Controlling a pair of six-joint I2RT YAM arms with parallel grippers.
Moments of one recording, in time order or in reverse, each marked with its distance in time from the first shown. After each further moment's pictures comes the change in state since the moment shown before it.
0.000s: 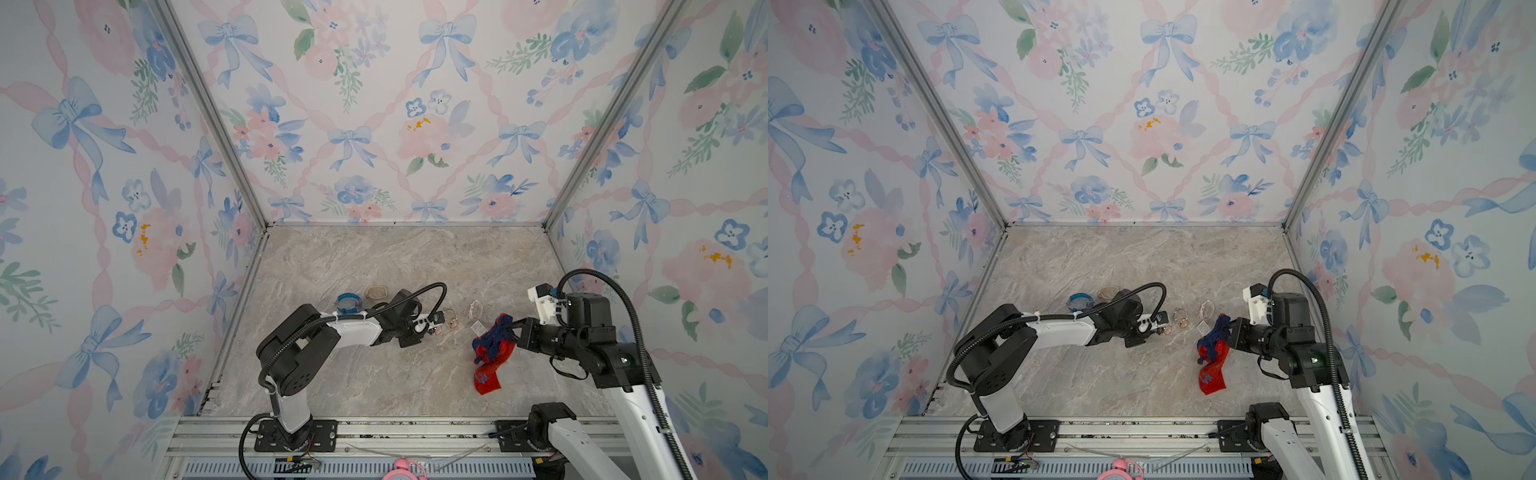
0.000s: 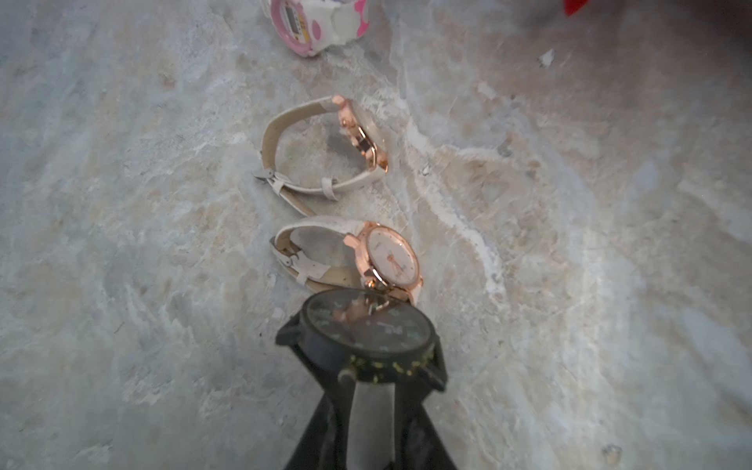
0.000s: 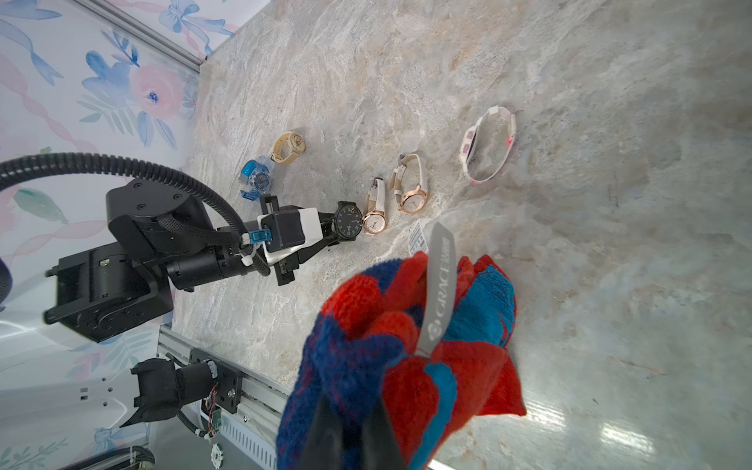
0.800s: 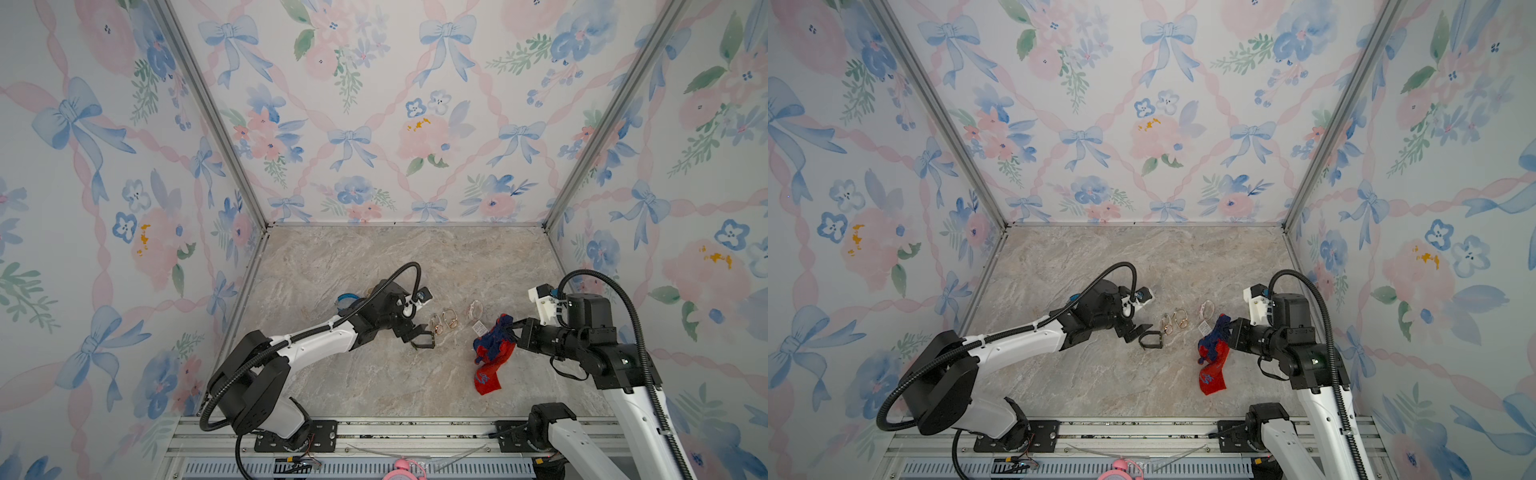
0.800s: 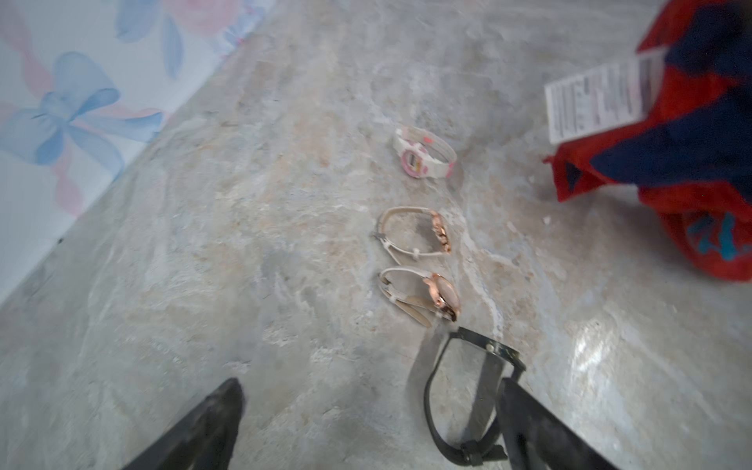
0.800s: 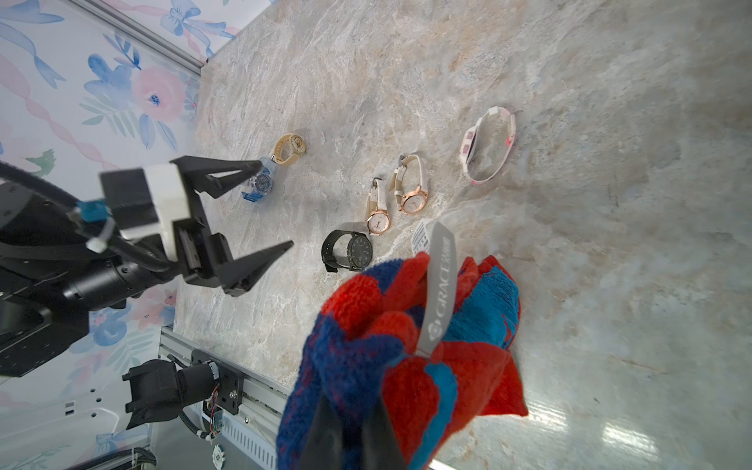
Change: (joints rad) left arm 0.095 -0.371 -0.082 0.027 -0.070 -0.376; right arm -0.001 -0.003 0.000 0.000 0.001 0.007
